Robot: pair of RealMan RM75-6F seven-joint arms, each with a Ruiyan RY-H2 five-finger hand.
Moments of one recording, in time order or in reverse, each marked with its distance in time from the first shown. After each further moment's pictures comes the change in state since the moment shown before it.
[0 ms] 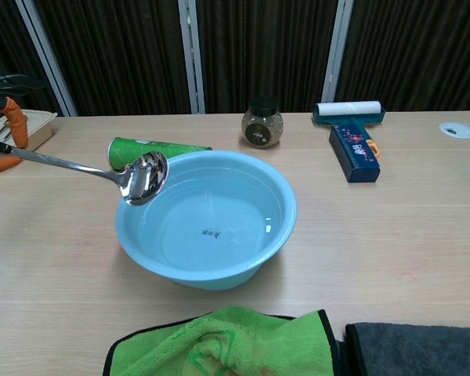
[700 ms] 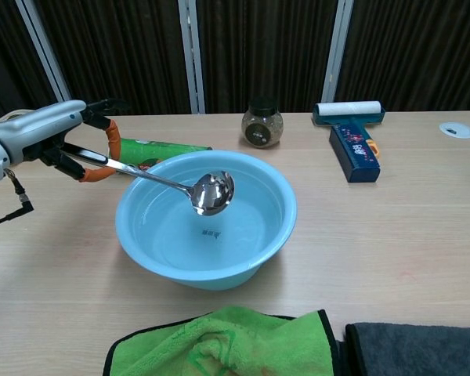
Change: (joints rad) left arm -0.174 -0.271 -0.094 0.198 -0.123 -0.176 0.167; right arm 0.002 0.027 0.009 0.020 0.011 -0.003 0.093
